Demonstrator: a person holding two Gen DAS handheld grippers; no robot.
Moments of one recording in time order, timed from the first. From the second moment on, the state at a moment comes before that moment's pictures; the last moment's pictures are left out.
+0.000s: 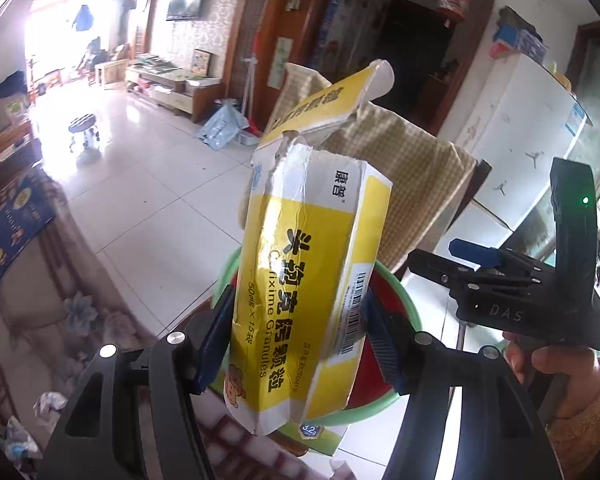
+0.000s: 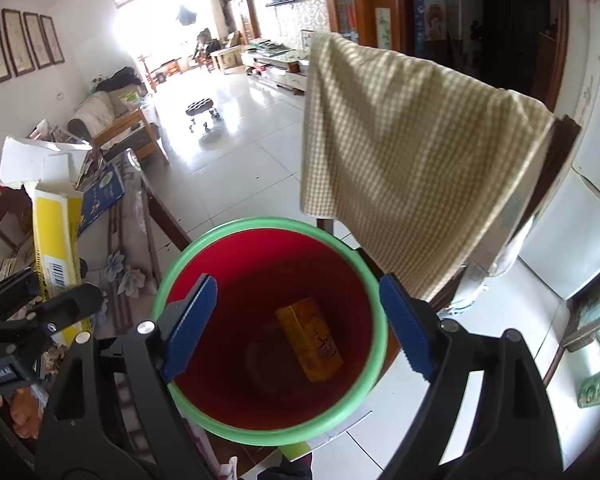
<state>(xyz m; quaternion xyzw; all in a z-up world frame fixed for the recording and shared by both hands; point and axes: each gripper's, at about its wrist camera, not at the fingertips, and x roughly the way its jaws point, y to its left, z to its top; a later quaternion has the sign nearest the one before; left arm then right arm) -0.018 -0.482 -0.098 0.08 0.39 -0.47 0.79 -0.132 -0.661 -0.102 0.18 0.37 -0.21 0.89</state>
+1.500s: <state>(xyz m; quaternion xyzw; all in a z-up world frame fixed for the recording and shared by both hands) 0.054 0.007 -0.136 -0.01 0.43 -0.12 0.90 -0.012 -0.304 -0.109 0.18 0.43 0.07 0.88</state>
